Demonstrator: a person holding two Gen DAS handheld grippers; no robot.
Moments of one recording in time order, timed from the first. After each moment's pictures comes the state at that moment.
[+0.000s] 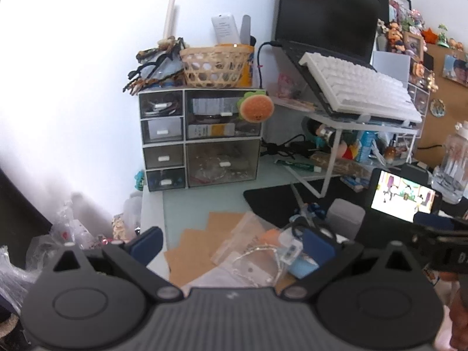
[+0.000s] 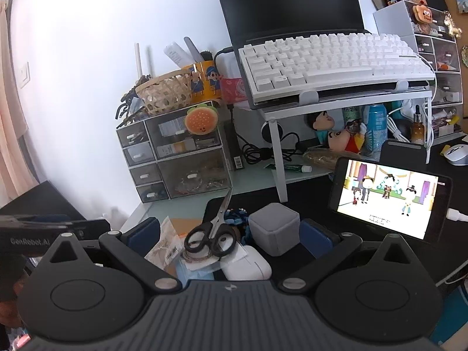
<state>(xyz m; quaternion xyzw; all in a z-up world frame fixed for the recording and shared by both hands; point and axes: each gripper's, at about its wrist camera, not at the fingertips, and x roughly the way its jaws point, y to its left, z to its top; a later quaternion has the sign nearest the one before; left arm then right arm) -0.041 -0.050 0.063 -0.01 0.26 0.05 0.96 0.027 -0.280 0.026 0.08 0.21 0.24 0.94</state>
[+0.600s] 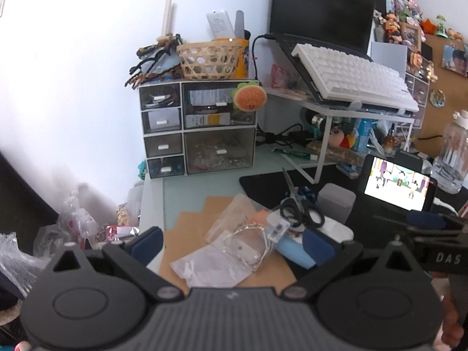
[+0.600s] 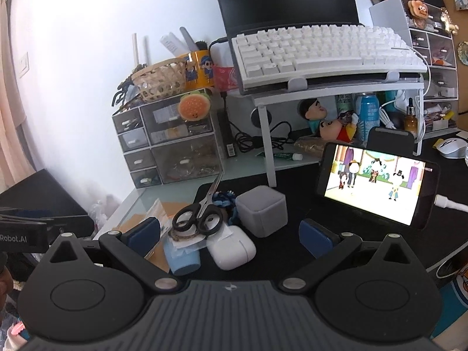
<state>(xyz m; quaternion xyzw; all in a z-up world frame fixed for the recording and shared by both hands) -0.060 -0.072 0.060 -0.01 0.26 0.07 0.96 0.020 -0.292 0.014 0.07 0.23 0.24 0.94</state>
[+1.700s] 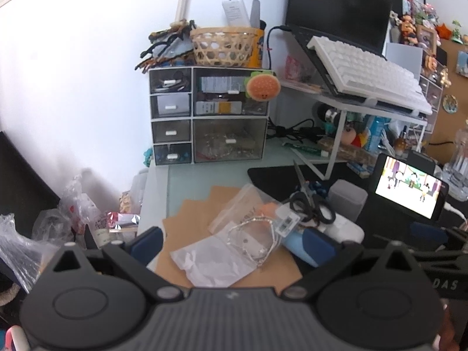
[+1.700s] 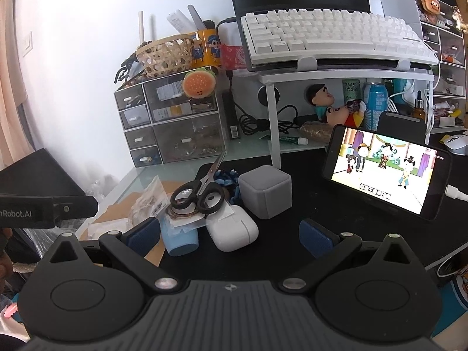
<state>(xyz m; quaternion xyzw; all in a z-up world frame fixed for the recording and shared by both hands) -0.052 -0.066 0.045 -0.03 0.28 0.08 0.96 0.023 -0.283 0.000 0.04 0.25 0.25 0.94</state>
